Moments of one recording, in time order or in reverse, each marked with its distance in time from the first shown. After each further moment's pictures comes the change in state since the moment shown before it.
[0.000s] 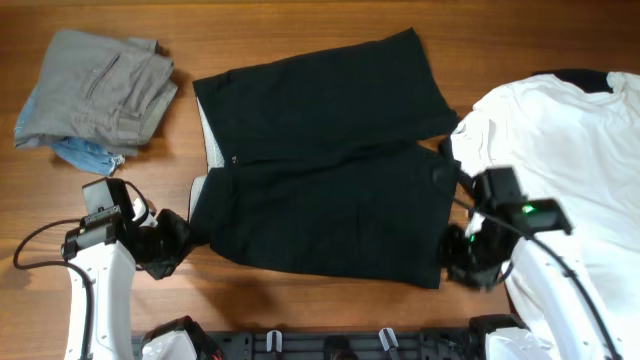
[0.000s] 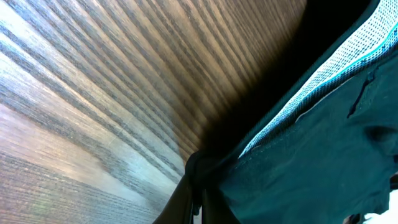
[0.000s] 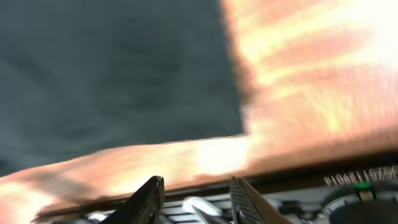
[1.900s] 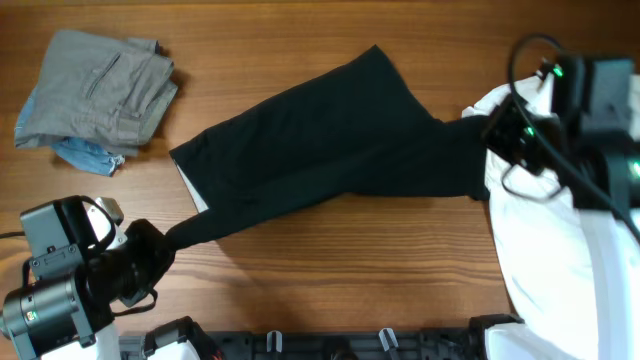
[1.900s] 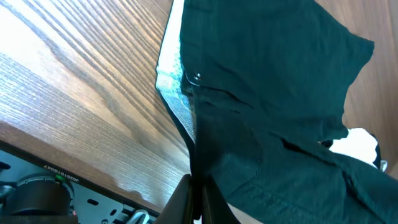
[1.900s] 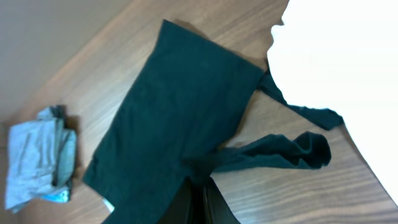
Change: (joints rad) left arm 0.000 -0.336 0.455 -0.539 -0.021 0.022; right arm 0.000 0.150 0.924 -0.040 0.192 -0.003
